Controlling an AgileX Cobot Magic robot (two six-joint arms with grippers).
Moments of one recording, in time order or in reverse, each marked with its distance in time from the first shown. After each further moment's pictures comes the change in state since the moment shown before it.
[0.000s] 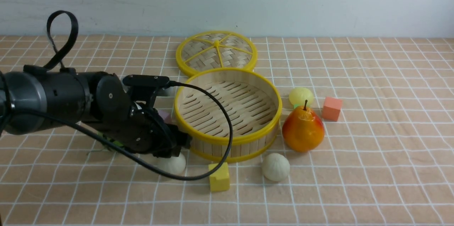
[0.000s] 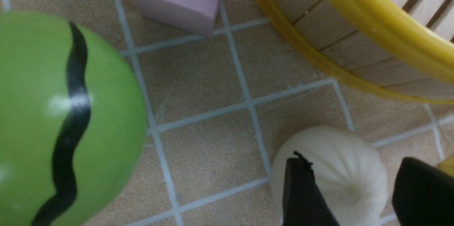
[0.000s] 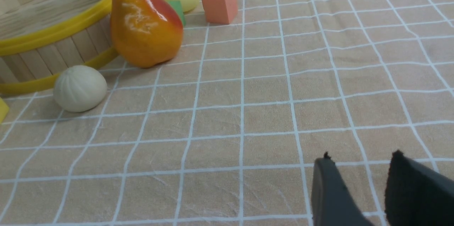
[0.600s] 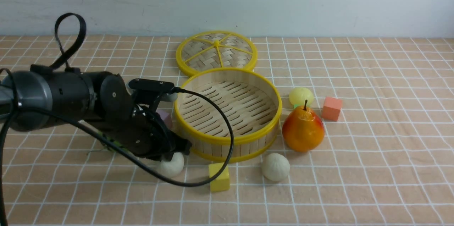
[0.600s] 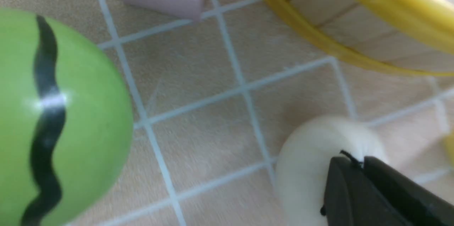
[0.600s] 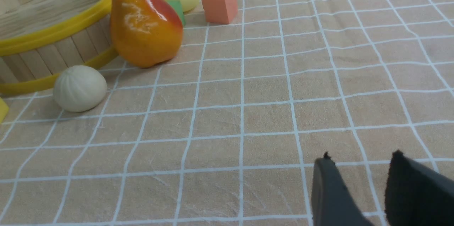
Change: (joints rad) right arm 0.000 0.000 0.000 0.000 0.000 0.000; left arm 0.000 -0.025 -0.044 0.000 0.115 0.055
